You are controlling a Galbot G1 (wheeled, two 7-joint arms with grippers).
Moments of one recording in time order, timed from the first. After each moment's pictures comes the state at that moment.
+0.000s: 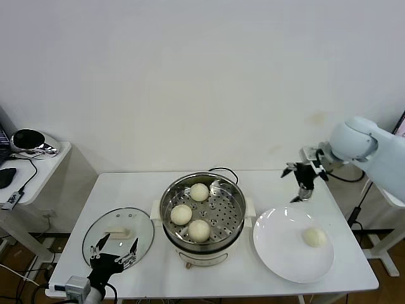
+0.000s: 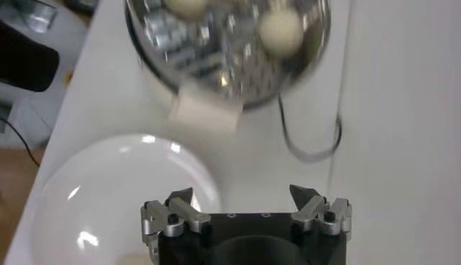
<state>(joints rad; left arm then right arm) 1.67 -1.47 -0.76 -2.20 -0.01 0.35 0.27 0.26 0.49 -0.88 1.52 0.07 -0.29 -1.17</state>
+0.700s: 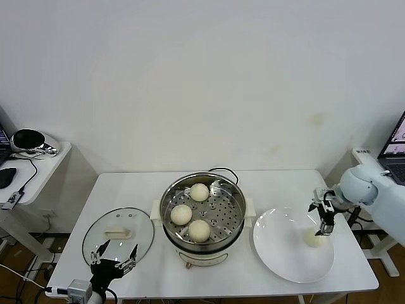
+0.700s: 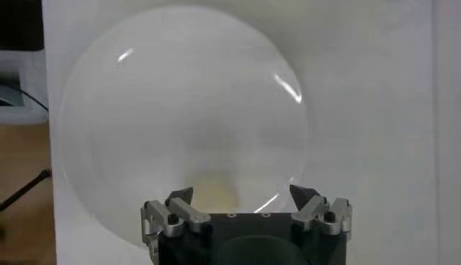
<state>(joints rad) 1.68 -1.48 -0.76 -2.17 0.00 0.35 0.27 -0.16 0.48 -0.61 1.43 -0.16 -0.31 -1.17</state>
